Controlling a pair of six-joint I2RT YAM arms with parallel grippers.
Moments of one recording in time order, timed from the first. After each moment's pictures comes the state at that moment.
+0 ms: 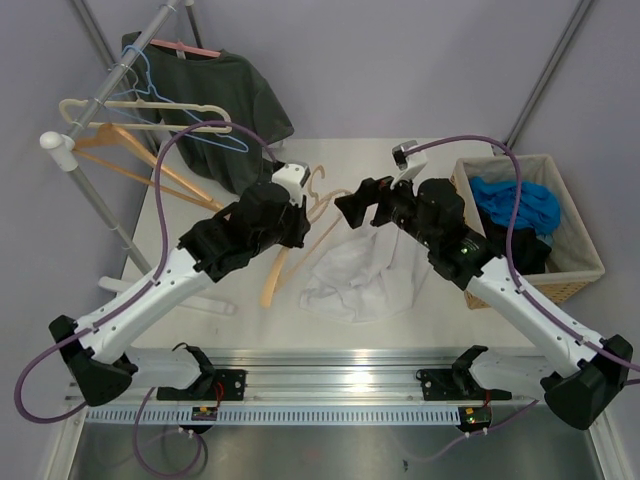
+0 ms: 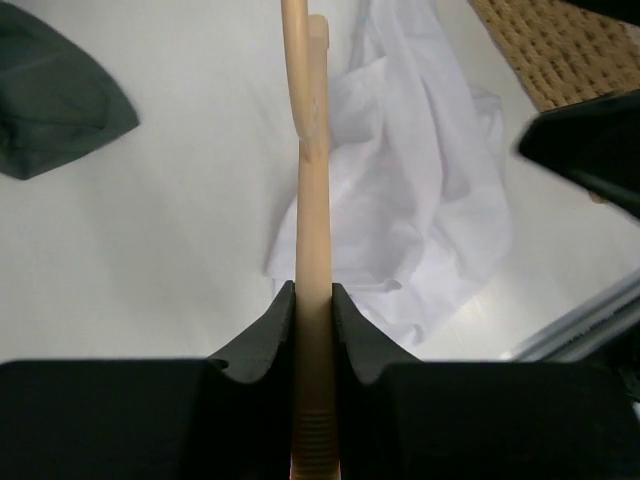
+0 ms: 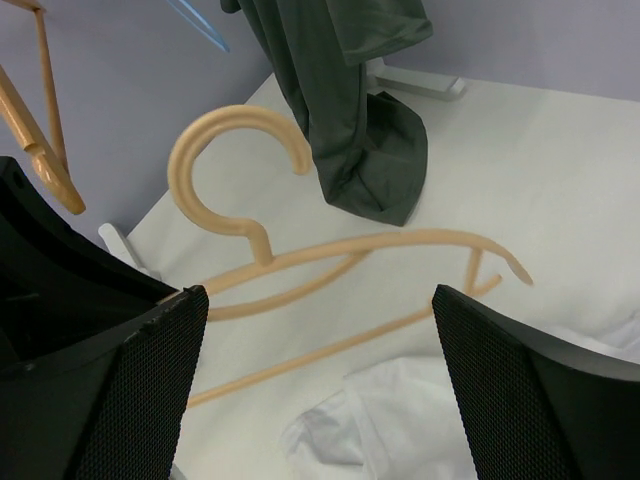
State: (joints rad) left arm -0.85 1.26 1.36 -0.67 -0.21 -0.34; right arm 0.66 1.14 1.09 -0.05 -0.04 0.34
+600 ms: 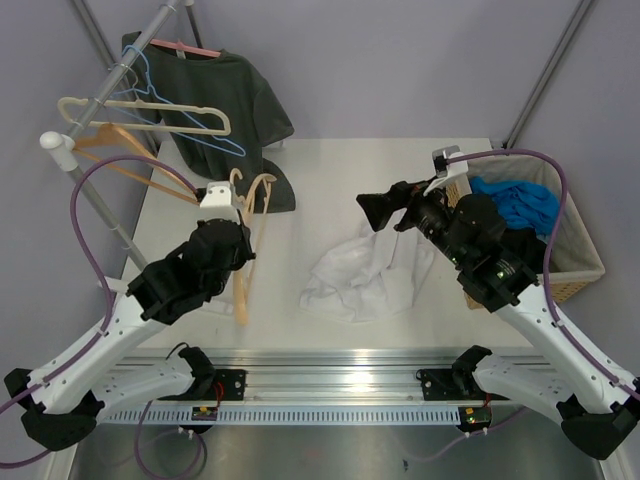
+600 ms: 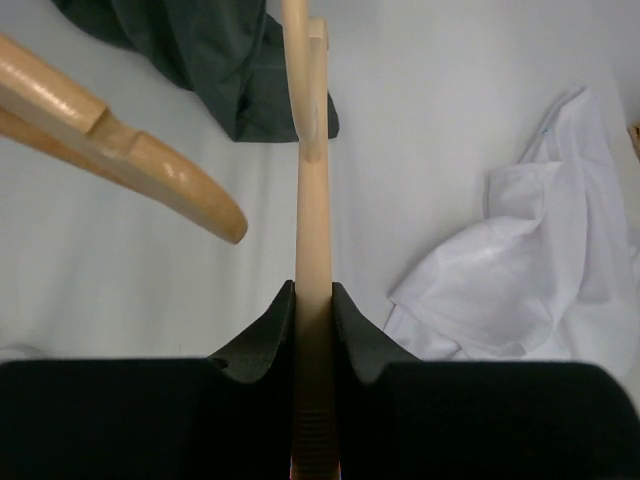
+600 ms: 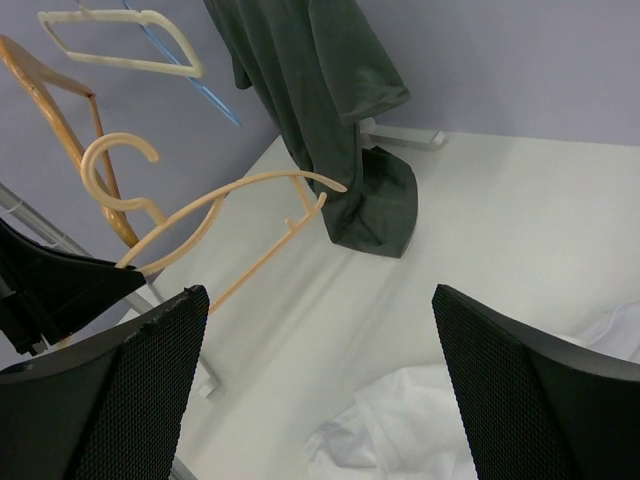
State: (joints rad) left arm -0.85 0.90 1.10 -0.70 -0.66 -0.48; right arm 0.66 0.94 1.07 -0.12 0.04 0.38
